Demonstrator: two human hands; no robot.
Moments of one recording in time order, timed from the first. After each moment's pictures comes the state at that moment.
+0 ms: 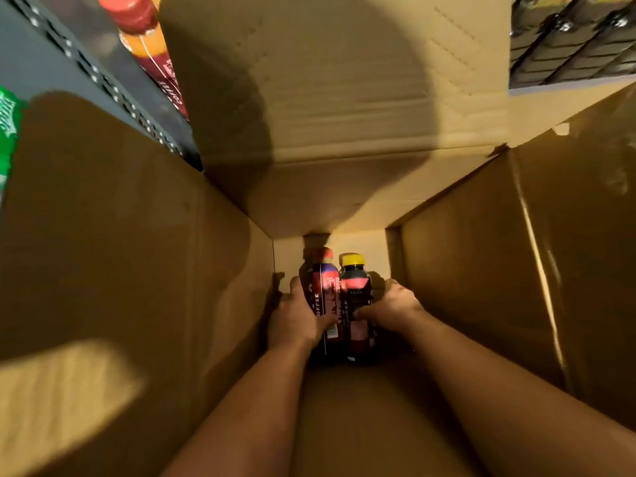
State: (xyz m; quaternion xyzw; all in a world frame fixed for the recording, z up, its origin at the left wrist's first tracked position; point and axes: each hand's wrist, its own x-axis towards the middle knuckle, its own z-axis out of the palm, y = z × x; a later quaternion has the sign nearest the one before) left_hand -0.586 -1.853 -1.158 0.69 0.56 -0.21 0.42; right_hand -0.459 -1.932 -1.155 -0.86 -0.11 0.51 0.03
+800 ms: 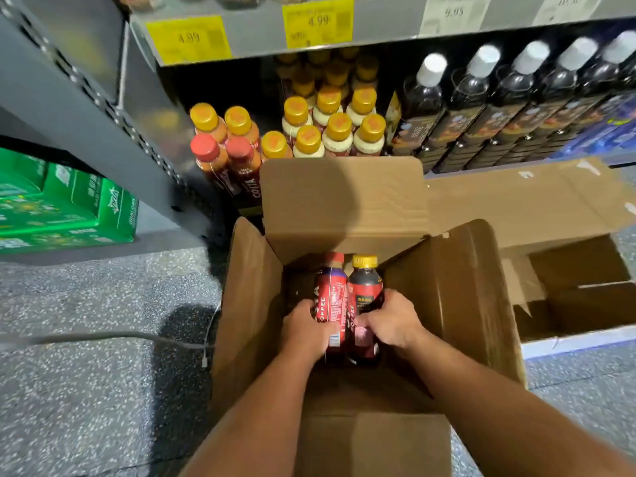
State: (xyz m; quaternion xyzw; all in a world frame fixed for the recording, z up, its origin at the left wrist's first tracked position) left_hand -0.570 -1.856 -1.002 0.60 0.58 -0.14 0.53; right_hand -0.454 -1.939 -0.996 -0.85 -0.07 0.47 0.21
